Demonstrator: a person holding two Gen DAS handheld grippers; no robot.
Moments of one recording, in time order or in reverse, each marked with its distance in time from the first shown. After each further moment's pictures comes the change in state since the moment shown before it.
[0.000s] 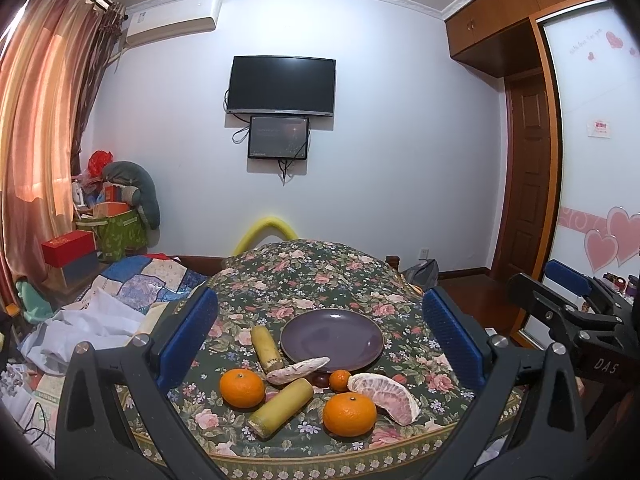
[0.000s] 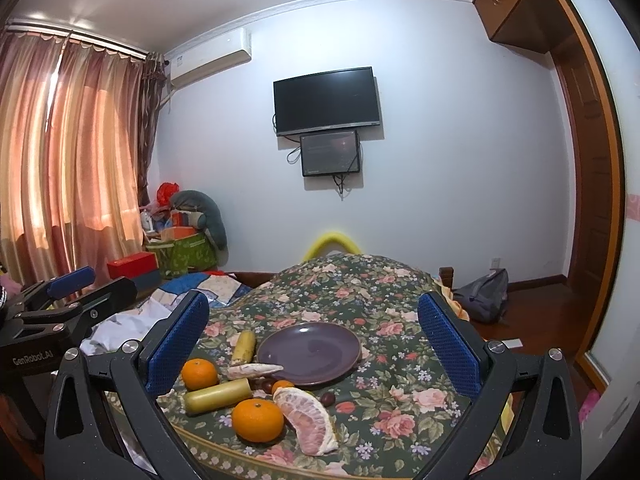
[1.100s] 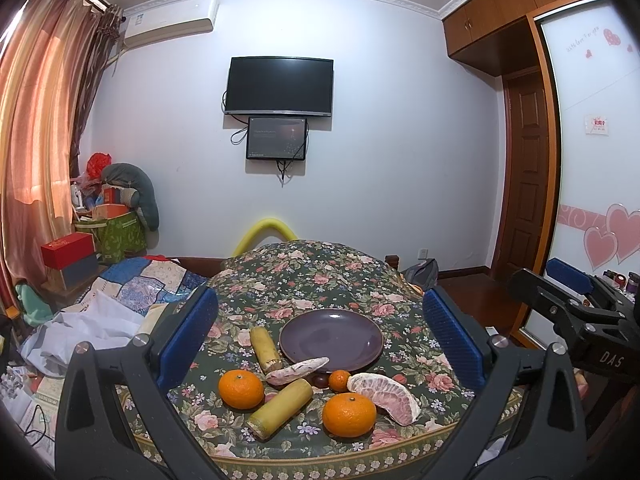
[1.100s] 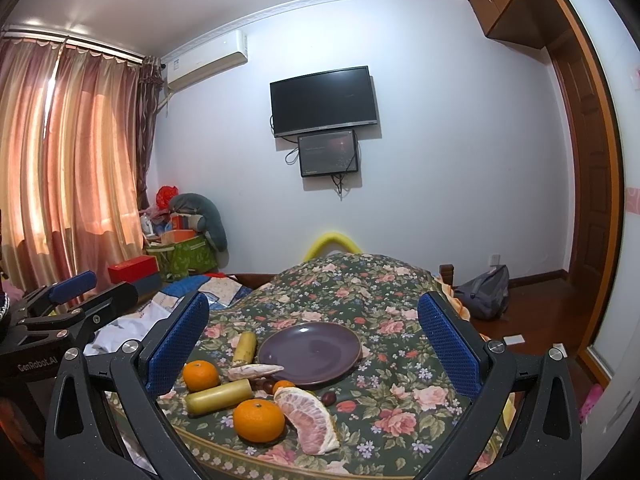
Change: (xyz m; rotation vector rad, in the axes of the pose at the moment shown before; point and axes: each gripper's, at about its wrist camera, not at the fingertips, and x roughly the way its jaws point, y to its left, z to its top) left arm -0.001 -0.002 0.001 0.008 -0.001 -0.004; right arm -0.002 0.000 0.000 0.020 0.005 0.001
